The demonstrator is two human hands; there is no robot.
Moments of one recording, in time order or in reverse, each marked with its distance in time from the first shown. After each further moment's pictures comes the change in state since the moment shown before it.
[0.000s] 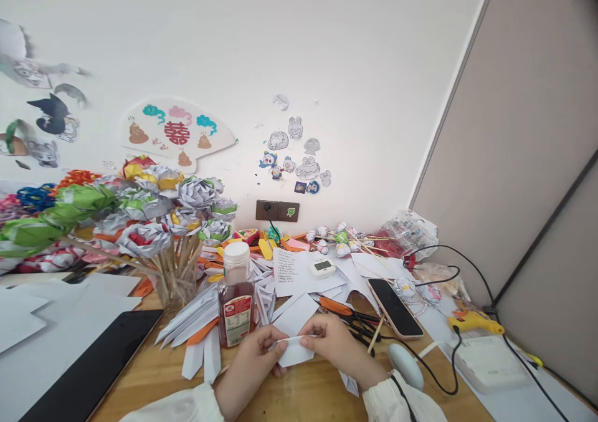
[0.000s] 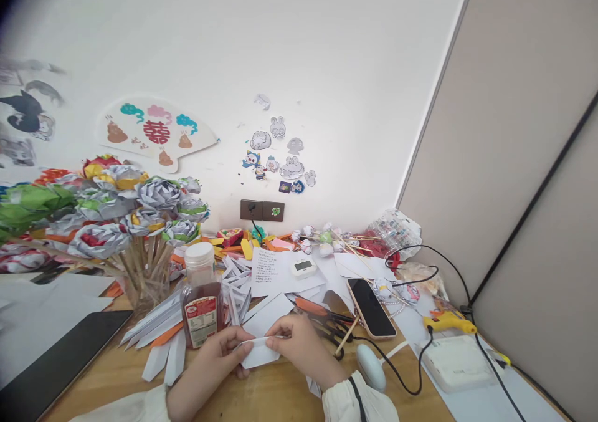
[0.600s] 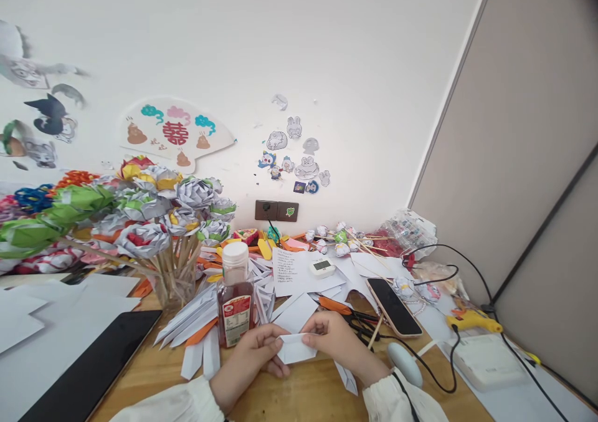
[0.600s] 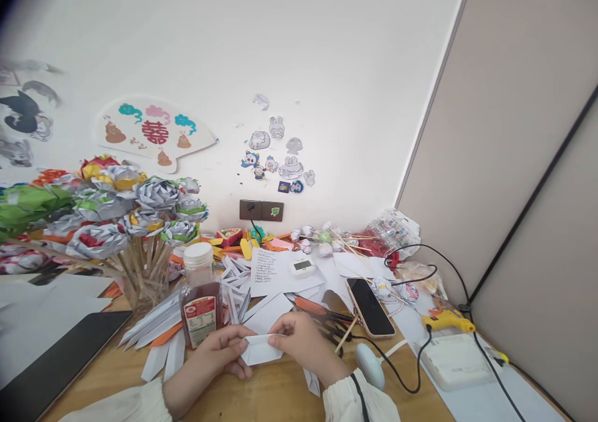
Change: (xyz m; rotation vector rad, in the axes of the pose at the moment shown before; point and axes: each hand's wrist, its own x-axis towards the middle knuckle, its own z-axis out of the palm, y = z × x) left_hand 0.007 -0.011 -0.013 -0.245 -0.207 -0.101; right_hand -0.001 0.005 -0.005 0.027 0.003 0.039
